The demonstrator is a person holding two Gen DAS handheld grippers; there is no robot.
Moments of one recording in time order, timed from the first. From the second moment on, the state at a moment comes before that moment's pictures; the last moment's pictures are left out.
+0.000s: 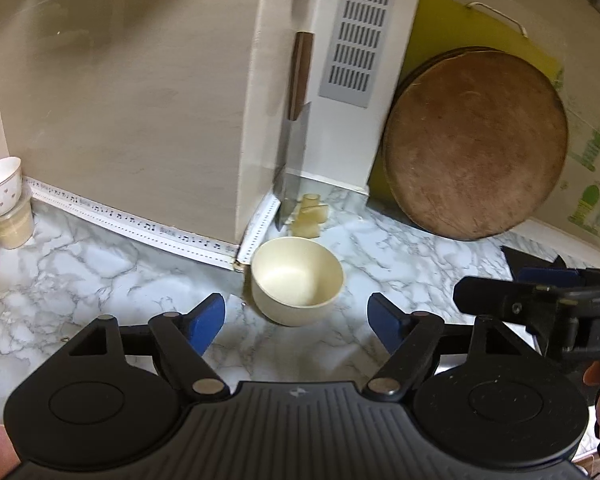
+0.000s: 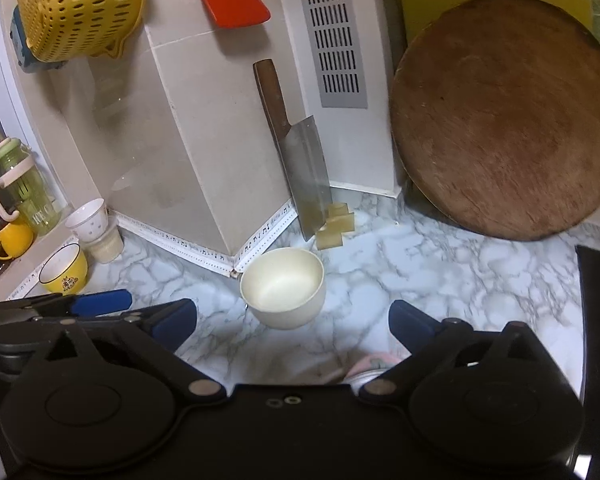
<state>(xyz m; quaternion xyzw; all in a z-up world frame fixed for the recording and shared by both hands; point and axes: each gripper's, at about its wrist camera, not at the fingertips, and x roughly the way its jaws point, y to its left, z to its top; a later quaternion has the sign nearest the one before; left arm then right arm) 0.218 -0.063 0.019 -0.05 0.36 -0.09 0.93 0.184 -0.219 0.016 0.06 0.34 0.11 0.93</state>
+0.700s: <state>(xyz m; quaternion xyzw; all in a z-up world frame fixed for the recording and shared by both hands) 0.321 -0.059 -0.039 -0.08 0.45 -0.01 0.89 0.316 -0.222 -0.043 0.08 0.44 0.09 0.89</state>
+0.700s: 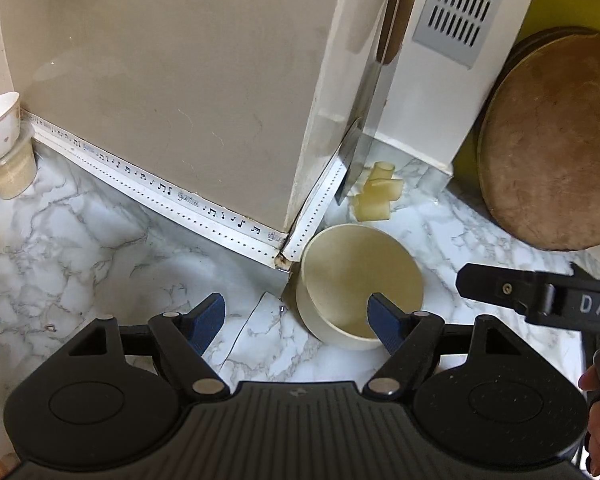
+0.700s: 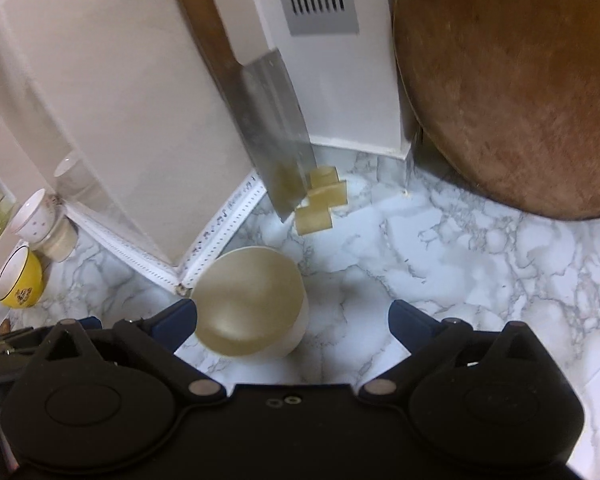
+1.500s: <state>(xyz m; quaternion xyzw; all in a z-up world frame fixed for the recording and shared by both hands) 0.369 -0.085 -0.093 -0.09 0.49 0.03 0.87 0.388 -0.219 -0.106 0.08 0.51 0.10 0.85</state>
